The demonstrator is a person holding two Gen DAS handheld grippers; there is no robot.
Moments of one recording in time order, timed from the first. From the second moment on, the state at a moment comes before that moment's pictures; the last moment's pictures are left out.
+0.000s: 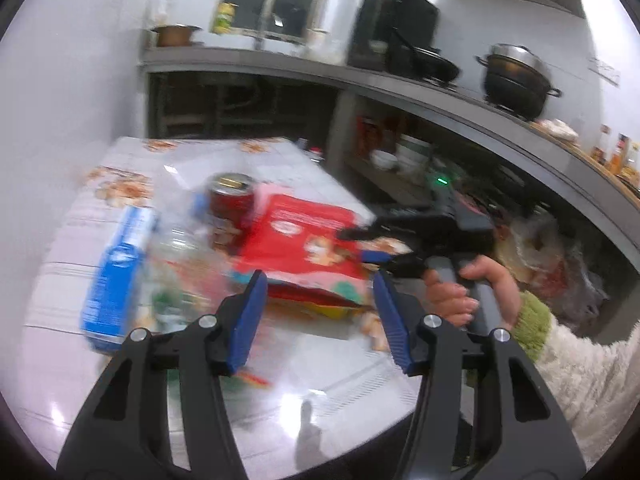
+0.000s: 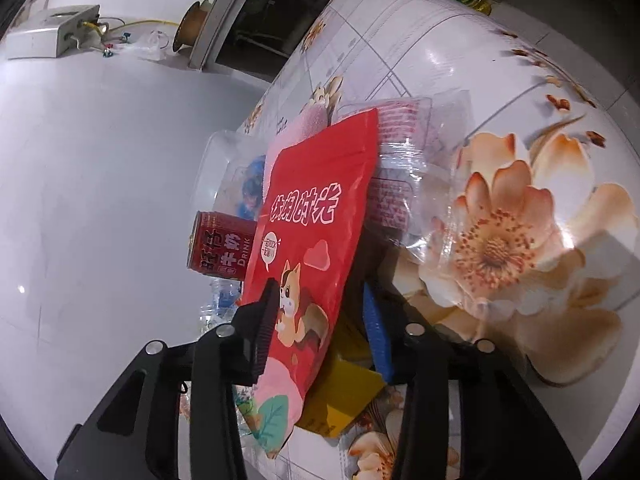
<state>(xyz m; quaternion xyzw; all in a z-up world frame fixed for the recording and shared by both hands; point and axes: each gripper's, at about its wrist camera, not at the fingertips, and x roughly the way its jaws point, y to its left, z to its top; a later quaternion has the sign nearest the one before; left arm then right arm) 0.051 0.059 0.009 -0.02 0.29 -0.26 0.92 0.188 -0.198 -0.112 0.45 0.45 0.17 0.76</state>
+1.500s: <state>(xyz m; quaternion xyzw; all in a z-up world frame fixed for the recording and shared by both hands) 0.099 0.123 0.003 -0.12 0.32 -0.19 0.92 0.176 -0.188 -0.092 0.48 0.40 0.23 0.75</state>
